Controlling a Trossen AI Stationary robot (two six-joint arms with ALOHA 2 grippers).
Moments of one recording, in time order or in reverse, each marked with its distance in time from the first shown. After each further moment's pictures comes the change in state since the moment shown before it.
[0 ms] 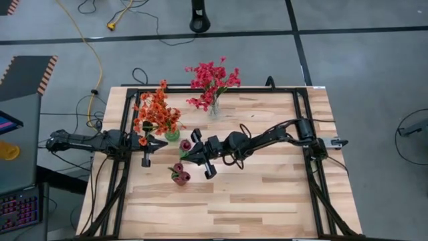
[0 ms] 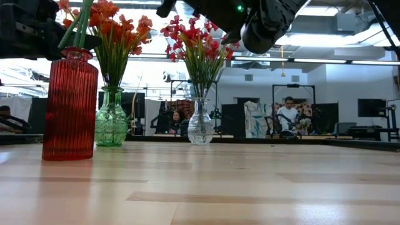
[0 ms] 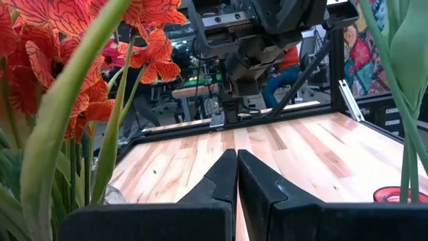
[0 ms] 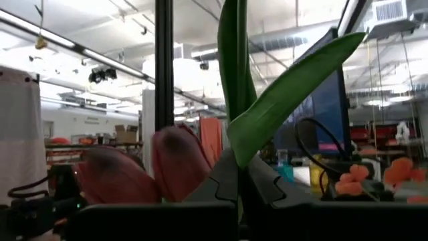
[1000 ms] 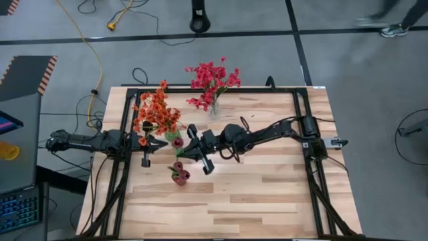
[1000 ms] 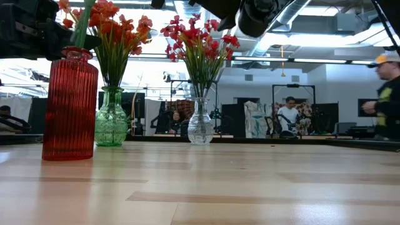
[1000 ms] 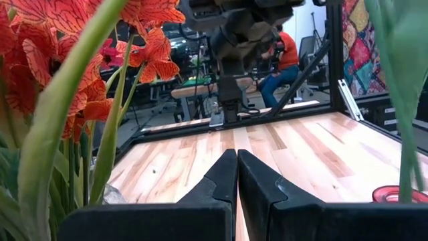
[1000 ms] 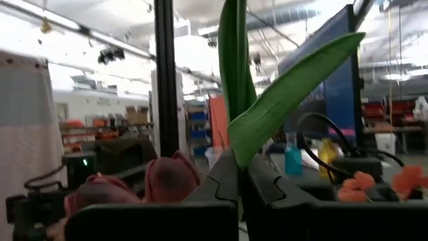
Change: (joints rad) left arm 0.000 0.000 0.000 -0.002 0.003 0.000; right arm -0.030 -0.052 0.087 -0.222 -0.091 0.026
